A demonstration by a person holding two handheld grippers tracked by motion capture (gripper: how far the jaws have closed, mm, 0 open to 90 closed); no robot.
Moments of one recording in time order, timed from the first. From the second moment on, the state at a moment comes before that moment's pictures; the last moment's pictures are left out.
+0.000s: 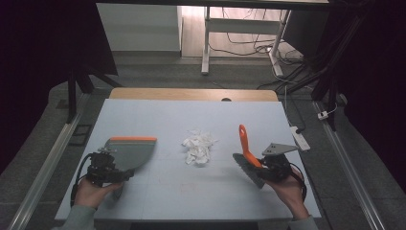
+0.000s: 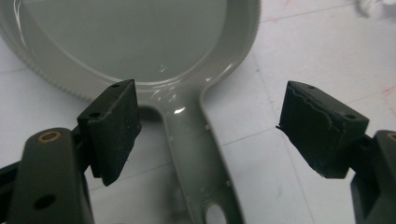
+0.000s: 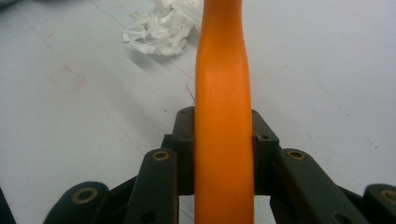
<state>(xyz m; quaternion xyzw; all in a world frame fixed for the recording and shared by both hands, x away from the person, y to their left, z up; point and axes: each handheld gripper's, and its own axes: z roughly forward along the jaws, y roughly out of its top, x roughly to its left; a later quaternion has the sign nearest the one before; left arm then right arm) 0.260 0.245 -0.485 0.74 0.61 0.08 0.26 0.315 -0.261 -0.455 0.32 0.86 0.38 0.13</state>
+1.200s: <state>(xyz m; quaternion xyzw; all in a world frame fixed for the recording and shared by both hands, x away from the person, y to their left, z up) 0.276 0.241 -0.521 0.70 0.67 0.05 0.23 0.316 -0.260 -0.458 0.33 0.86 0.37 0.14</state>
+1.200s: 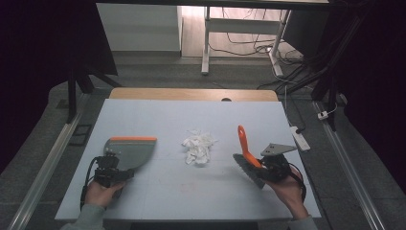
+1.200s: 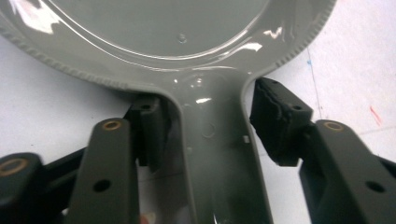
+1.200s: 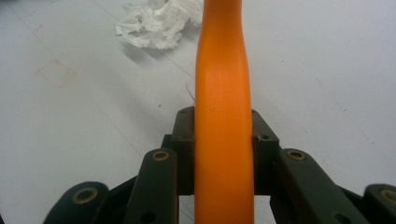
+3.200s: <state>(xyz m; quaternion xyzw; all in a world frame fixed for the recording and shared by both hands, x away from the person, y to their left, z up) 0.266 0.269 -0.503 0.76 0.51 0.06 0.41 0.316 -0.262 -0.447 0.34 0.84 0.39 0.15</state>
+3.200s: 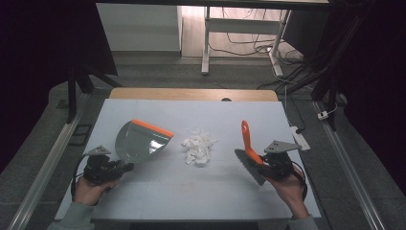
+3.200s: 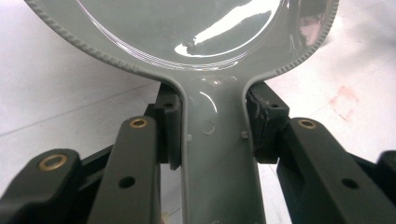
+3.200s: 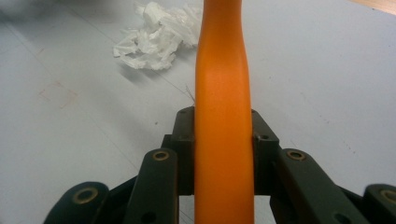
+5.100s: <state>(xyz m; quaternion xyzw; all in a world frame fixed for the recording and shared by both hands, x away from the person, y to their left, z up) 0.251 0.248 -0.487 0.86 0.32 0.00 0.40 0.313 -0.256 -0.441 0.33 0.84 0.40 0.15</state>
